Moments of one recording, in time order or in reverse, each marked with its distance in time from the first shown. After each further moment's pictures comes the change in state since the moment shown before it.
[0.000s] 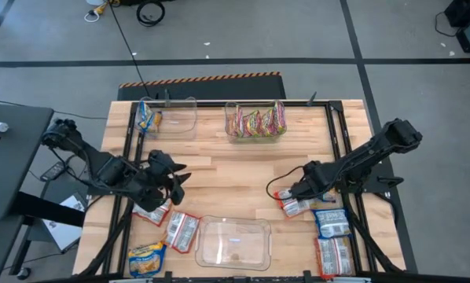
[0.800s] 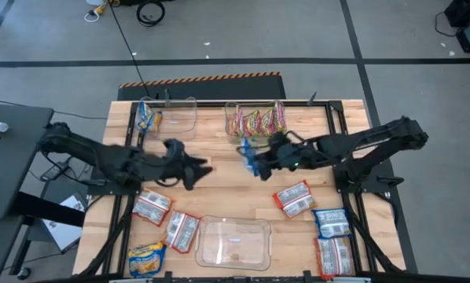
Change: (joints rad) left arm 0.240 -0.069 -0.219 0.727 0.297 0.037; right arm -0.172 -0.055 0.414 0.662 0.385 -0.928
